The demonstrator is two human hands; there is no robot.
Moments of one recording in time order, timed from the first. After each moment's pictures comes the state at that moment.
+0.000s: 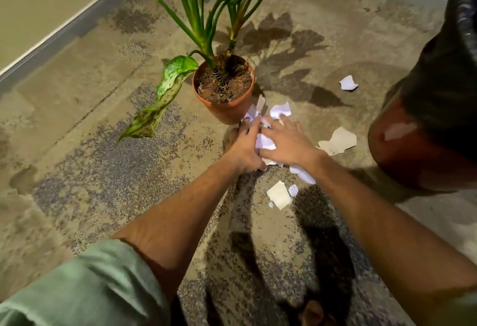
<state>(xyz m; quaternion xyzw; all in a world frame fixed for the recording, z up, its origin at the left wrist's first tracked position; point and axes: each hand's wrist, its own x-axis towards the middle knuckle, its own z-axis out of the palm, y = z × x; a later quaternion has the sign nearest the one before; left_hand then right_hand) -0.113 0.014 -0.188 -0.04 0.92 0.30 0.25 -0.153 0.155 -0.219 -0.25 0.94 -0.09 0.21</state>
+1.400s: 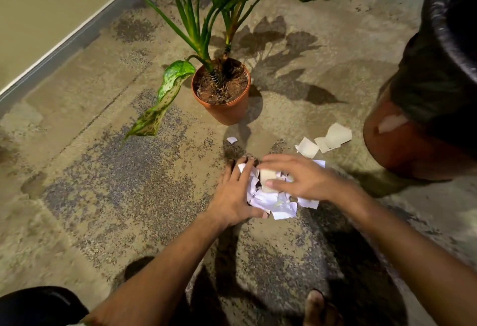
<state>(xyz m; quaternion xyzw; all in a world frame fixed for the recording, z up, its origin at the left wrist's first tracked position) -0.012 -0.008 -0.206 0.05 0.94 0.22 0.24 -0.073 0.201 -0.185 -0.31 0.86 -0.31 0.25</state>
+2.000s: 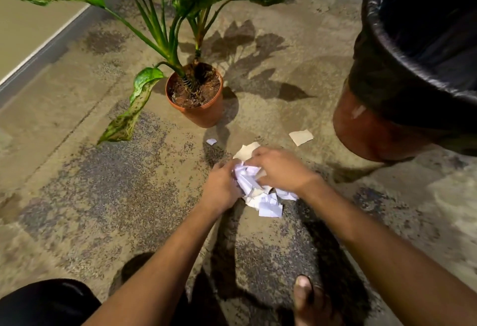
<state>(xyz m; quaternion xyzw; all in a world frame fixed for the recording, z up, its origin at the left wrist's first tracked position) -0.025 0.021 -0.170 -0.05 0.94 0.26 0.20 -0.071 0.188 -0.183 -0.27 0.93 -0.14 0.19</state>
